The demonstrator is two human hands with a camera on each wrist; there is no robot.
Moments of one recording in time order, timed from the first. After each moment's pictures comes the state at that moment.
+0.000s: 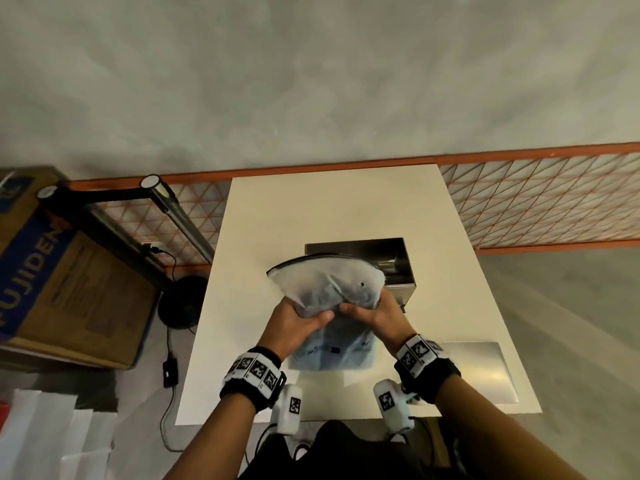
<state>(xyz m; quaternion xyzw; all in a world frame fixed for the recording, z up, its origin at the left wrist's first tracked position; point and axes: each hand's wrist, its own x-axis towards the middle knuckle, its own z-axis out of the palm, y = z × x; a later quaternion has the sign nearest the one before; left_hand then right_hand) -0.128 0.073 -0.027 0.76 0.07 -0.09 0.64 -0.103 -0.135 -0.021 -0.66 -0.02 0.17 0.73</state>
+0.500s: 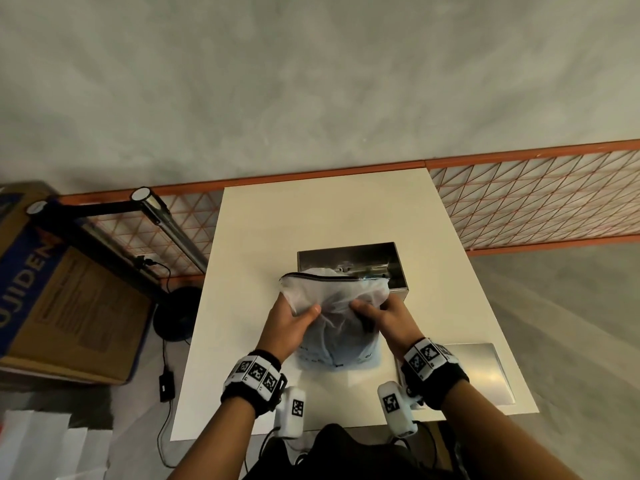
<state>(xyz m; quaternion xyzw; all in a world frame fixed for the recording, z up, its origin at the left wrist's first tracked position) -0.114 0.067 -0.031 0.78 0.09 -0.06 0.62 -0.101 -0.156 -0.027 -0.64 0.07 0.15 0.75</state>
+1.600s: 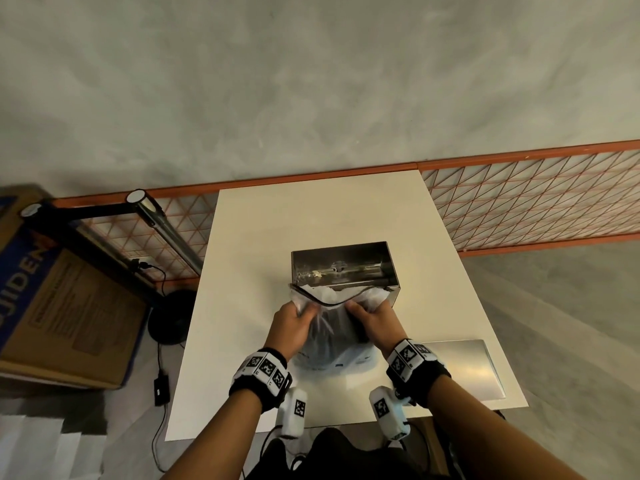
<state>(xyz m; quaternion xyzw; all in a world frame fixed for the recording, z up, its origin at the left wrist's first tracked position) -0.117 0.045 -0.033 0.84 0.15 -0.09 0.51 -0.107 -0.150 -0.037 -0.75 0.08 0.13 0.64</state>
